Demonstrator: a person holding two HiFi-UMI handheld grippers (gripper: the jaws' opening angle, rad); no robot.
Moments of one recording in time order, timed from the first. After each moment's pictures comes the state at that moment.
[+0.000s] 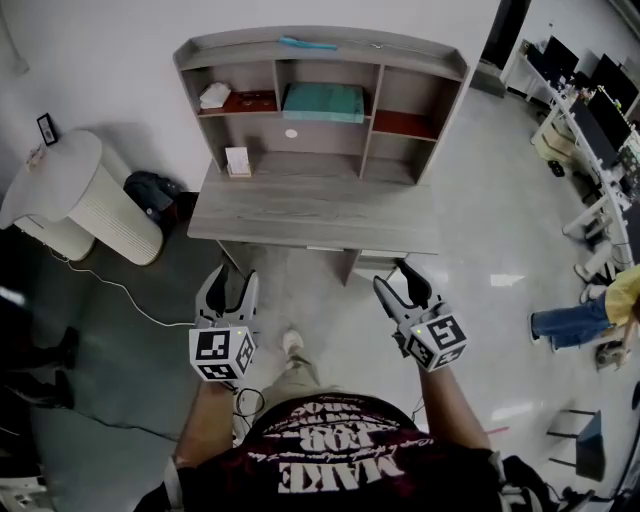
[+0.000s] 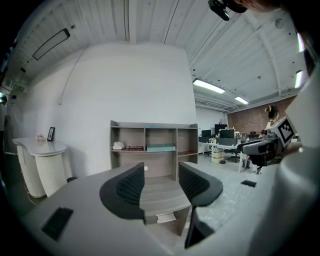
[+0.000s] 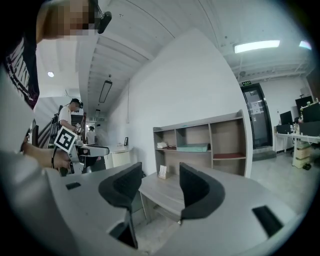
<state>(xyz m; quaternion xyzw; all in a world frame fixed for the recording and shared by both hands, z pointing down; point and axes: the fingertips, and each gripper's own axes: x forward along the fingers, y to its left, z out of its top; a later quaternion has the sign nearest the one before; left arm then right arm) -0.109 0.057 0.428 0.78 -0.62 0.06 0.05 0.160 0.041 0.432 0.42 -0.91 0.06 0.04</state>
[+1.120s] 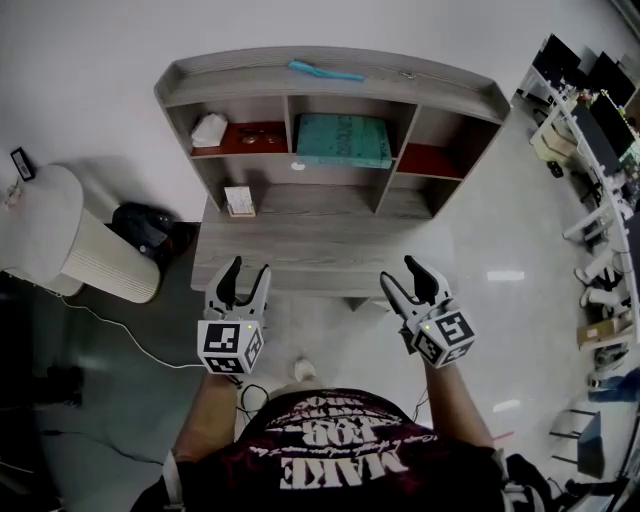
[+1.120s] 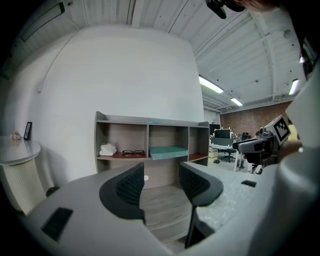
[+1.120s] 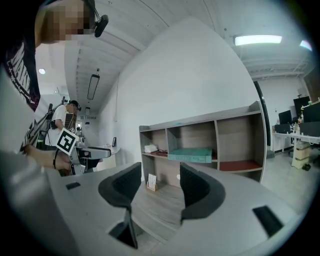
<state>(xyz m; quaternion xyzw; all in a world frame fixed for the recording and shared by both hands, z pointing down) -0.167 -0.163 0.426 0.82 -0.57 0.07 0.07 0.089 -0.158 0.420 0.45 -0.89 0.07 0.05</state>
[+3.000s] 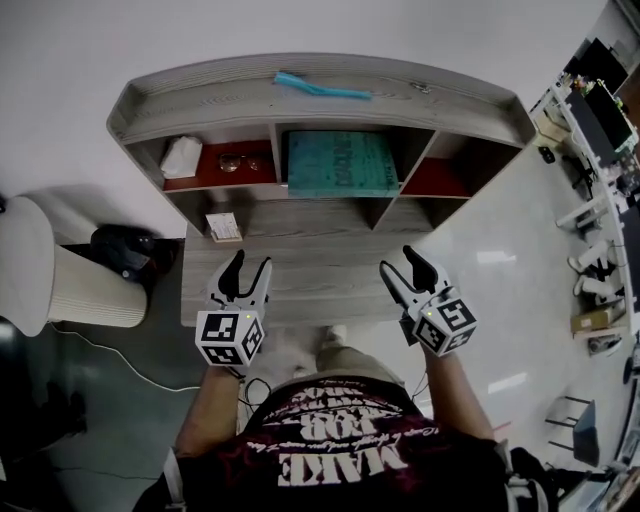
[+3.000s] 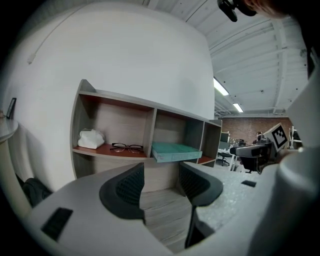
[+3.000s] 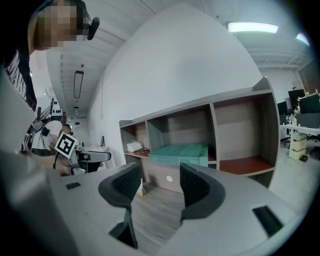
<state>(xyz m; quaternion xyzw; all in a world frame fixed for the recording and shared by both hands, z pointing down) -0.166 -0.319 0.463 0.84 -0.53 0.06 0.13 0.085 -0.302 0.448 0.47 -0.87 0.12 0.06</state>
